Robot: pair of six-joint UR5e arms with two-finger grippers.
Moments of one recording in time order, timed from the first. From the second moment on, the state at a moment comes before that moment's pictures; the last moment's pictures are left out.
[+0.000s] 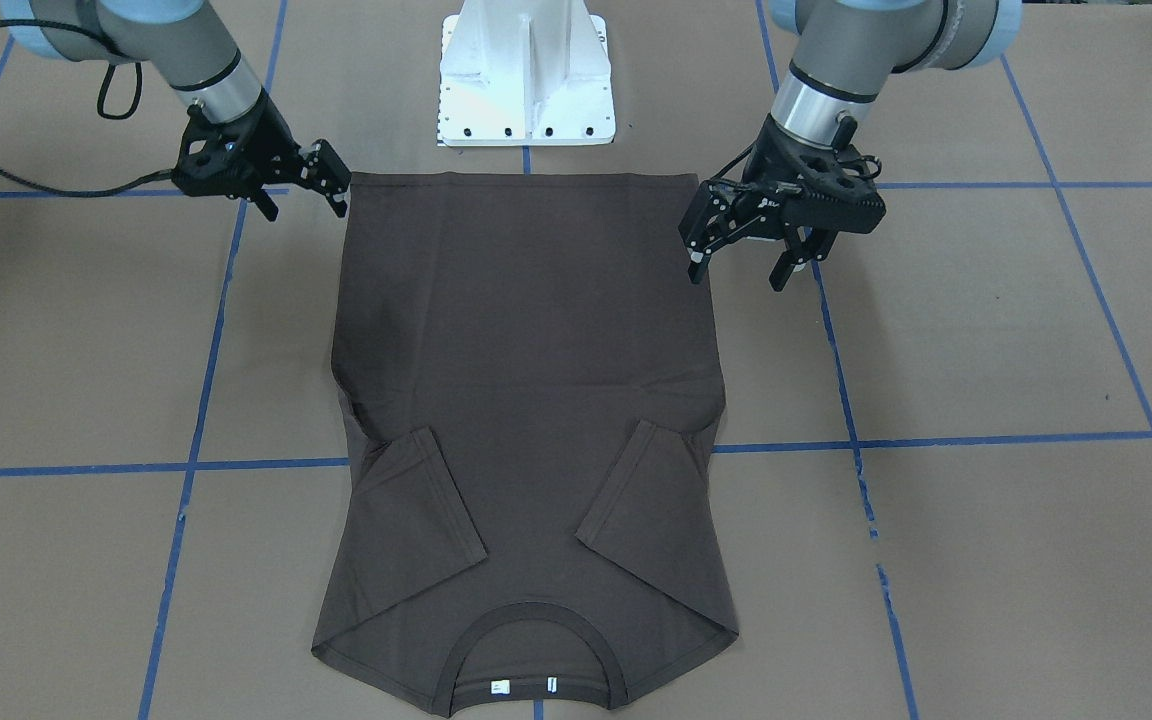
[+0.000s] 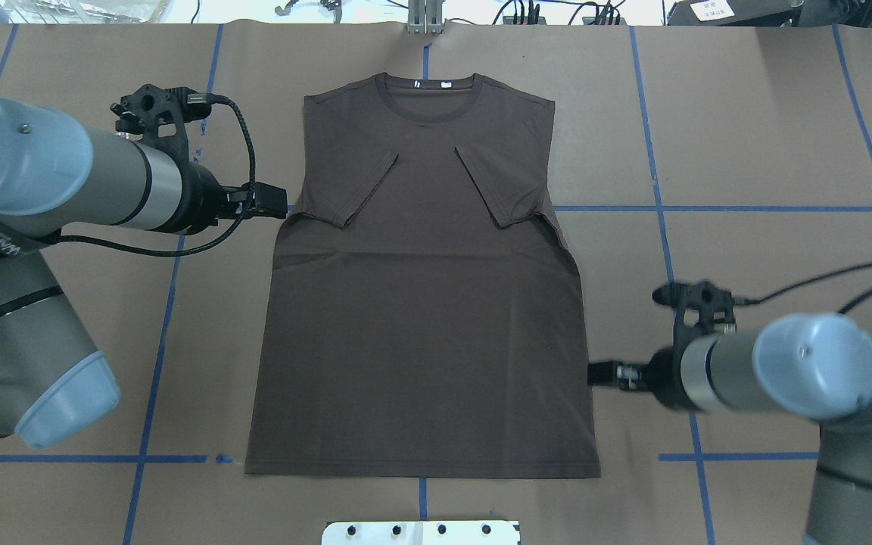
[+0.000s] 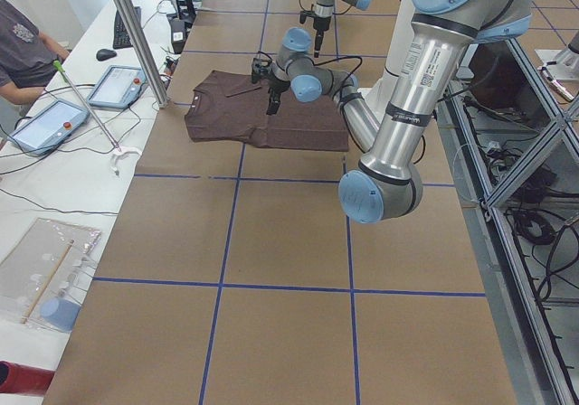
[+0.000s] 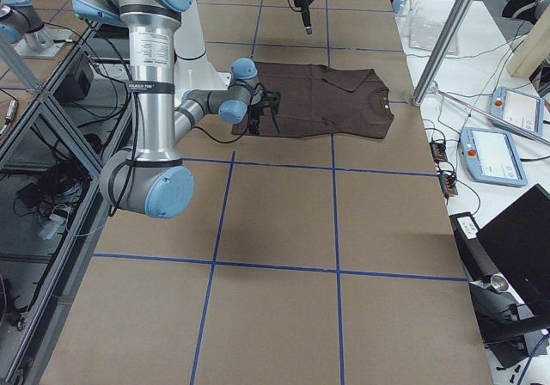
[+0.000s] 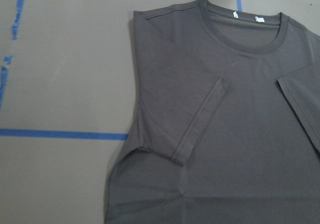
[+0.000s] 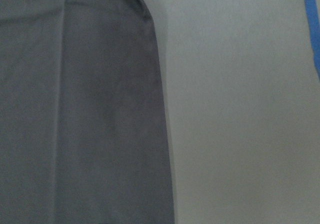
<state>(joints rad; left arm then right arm) -0.69 -1.94 -2.02 -1.77 -1.82 -1.21 0.33 -1.60 2.13 -1.17 1.72 1.47</state>
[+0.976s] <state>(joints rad) -0.67 -1.93 -2.04 -1.76 -1.82 -1.22 0.06 -1.45 2.12 -1.46 1.53 1.59</state>
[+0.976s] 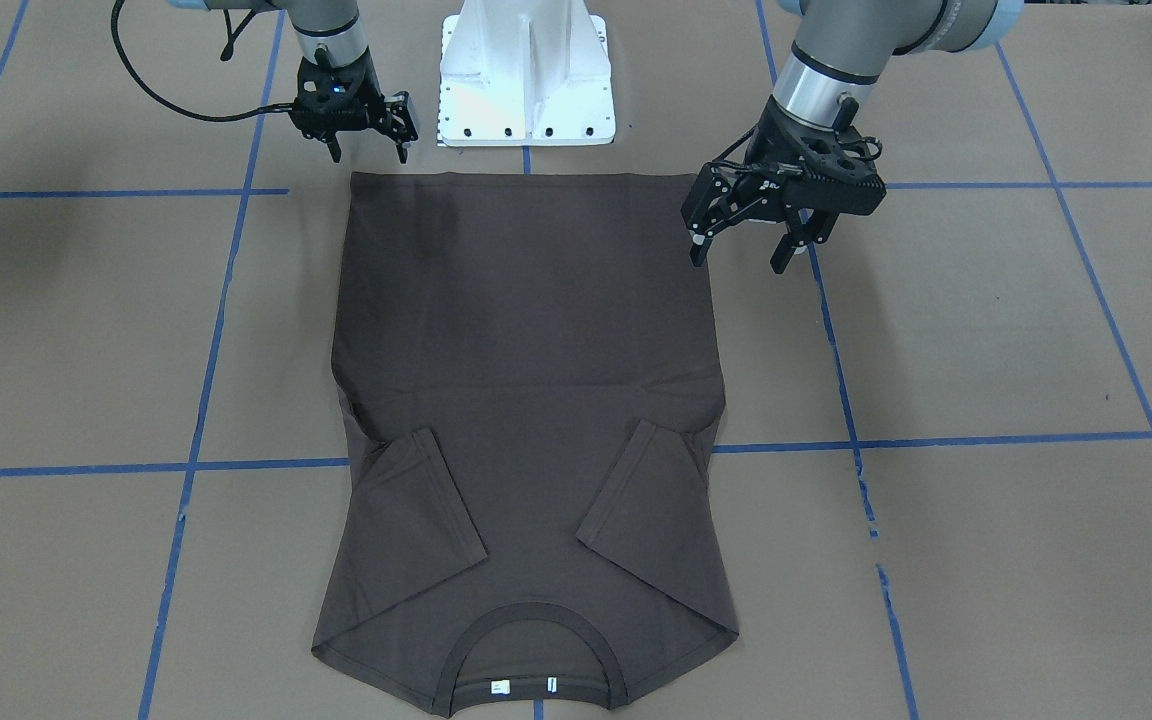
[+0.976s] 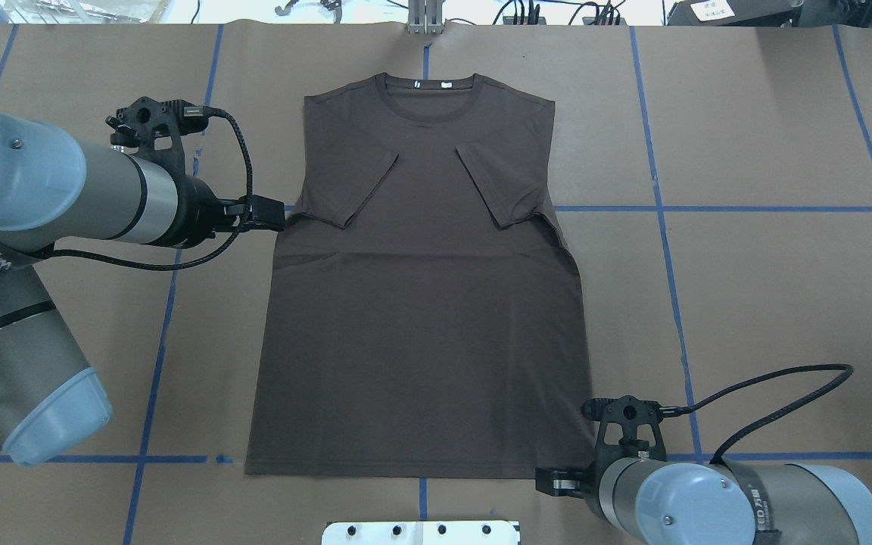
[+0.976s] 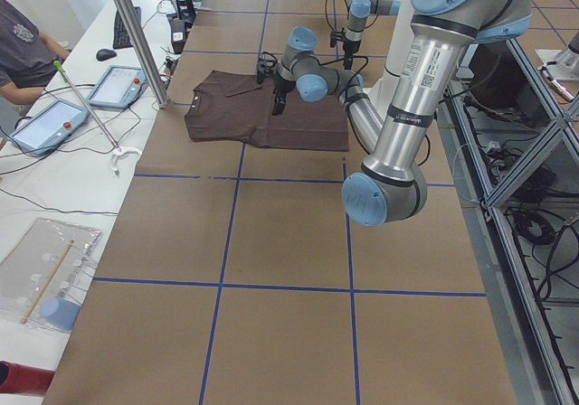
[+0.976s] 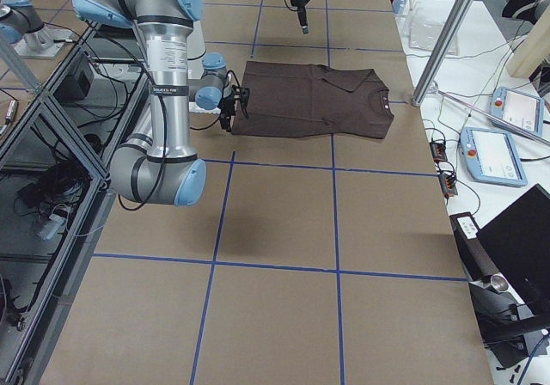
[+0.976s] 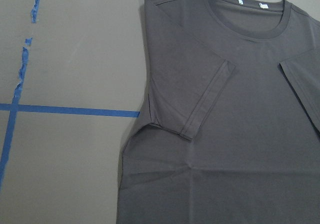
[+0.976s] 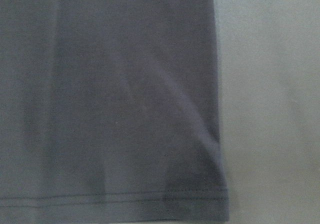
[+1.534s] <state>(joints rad) -0.67 -1.93 -2.04 -1.76 -1.82 -1.22 0.10 -1.45 2.11 -1.46 1.54 1.58</state>
